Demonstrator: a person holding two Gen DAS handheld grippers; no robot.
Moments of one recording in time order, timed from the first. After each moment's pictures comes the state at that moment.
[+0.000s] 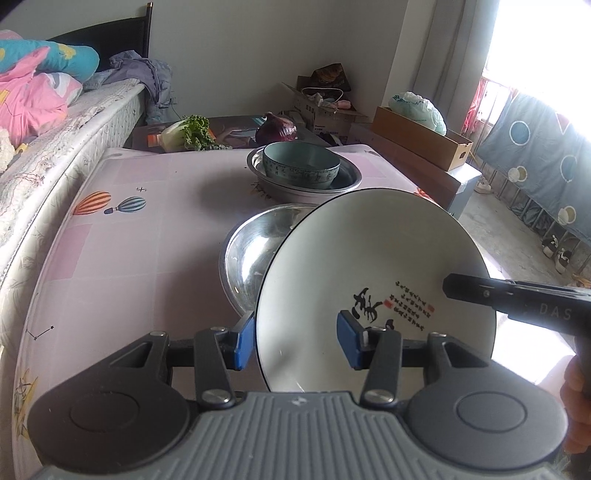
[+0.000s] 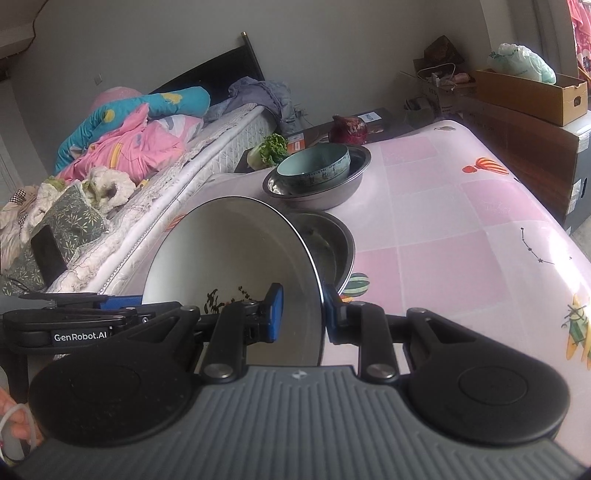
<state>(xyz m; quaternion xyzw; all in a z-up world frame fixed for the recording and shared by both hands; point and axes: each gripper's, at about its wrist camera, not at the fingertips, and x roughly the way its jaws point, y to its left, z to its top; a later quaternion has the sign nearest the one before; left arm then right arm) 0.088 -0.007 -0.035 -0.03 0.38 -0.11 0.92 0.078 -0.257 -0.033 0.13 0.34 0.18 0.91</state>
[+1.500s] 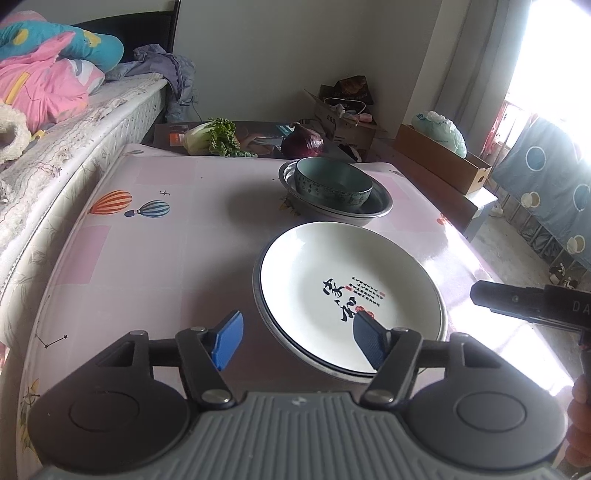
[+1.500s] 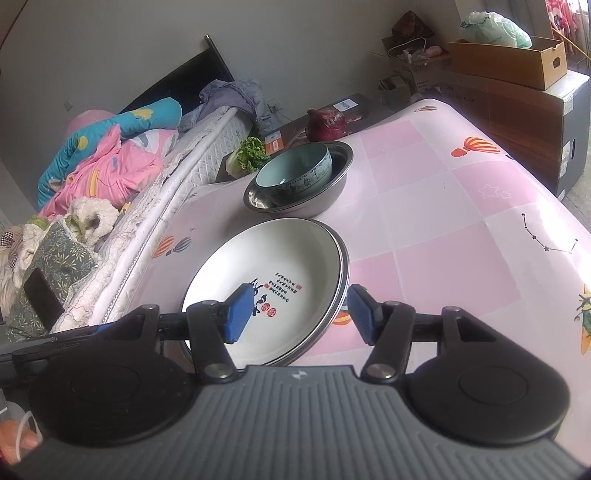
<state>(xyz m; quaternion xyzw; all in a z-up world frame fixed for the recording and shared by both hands) 0.106 0.018 -0.028 -0.07 0.37 -0.09 0.92 0.100 -0.259 -0.025 0.18 0.35 0.15 0.91</state>
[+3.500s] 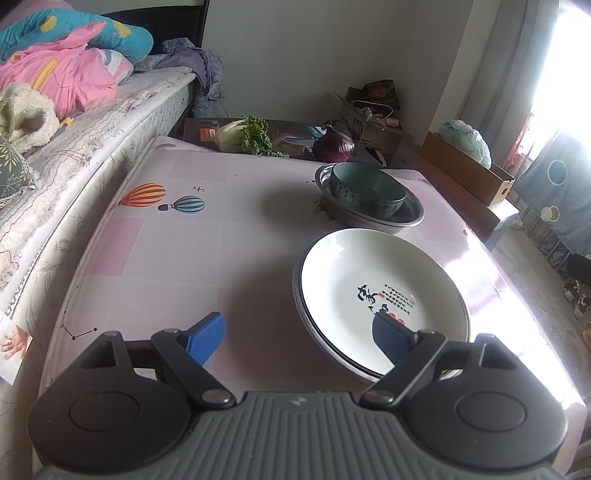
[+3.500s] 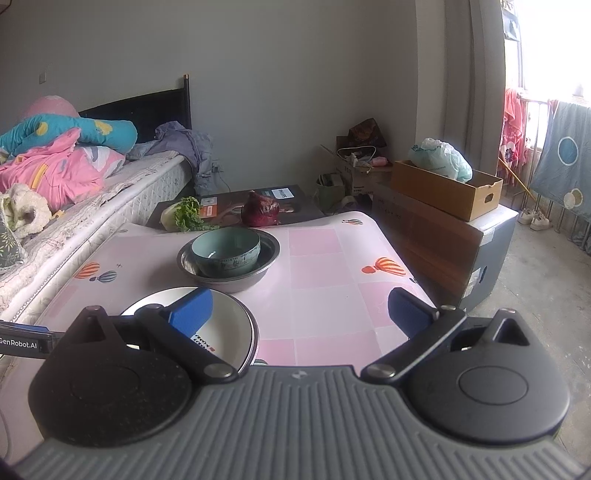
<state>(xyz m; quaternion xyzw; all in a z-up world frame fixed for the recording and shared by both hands) 0.108 0.040 -0.027 -0.08 0.38 -0.05 0.92 0.066 -0.259 0.035 0.03 0.24 0.02 0.97</state>
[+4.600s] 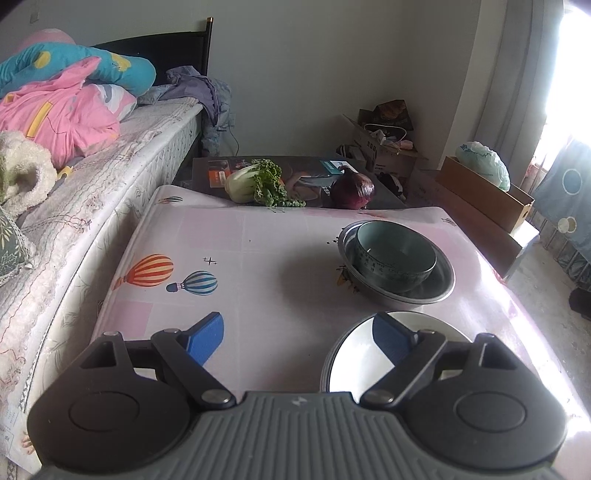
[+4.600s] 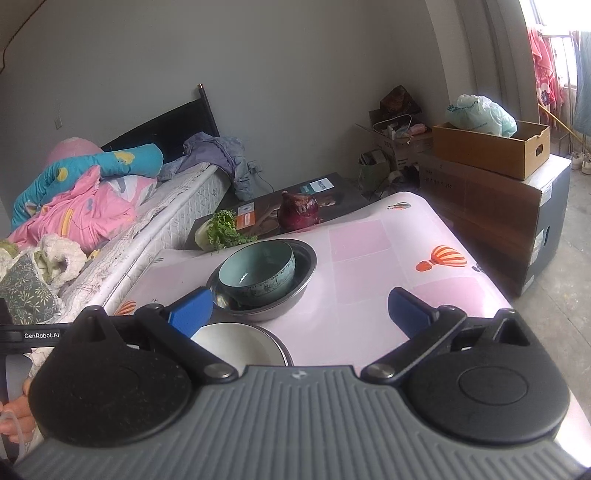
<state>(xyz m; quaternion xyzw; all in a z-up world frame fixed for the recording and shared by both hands) 0.188 0.051 0.004 -0.06 0.35 -0.03 0.93 0.162 -0.287 0.017 0.15 0.27 0.10 0.95</state>
